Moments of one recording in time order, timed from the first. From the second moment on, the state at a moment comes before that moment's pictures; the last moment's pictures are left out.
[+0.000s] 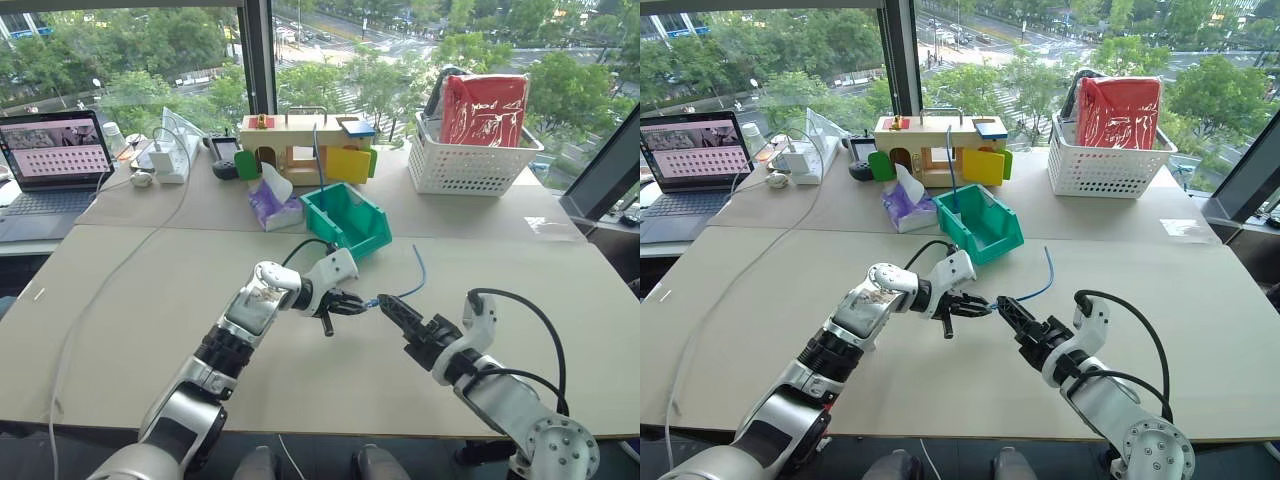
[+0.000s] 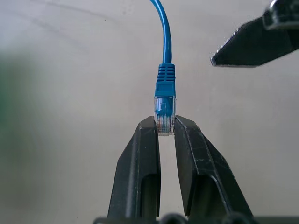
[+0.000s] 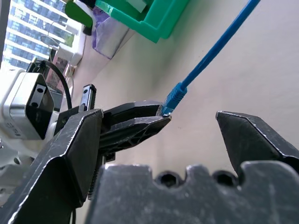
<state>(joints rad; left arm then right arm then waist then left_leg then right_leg) -0.72 0.21 -0.35 0.18 -0.01 0.61 -1.00 0.00 -0.05 -0.33 -0.60 1.55 1.02 -0.58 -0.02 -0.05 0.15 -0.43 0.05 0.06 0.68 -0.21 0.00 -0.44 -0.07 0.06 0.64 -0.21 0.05</state>
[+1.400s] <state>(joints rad) -0.70 0.25 -0.43 0.02 -0.08 0.76 -0.93 0.02 -0.19 -0.13 -0.53 1.54 0.67 -0.55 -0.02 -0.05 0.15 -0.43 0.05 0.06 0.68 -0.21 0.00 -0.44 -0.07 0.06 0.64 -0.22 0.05</state>
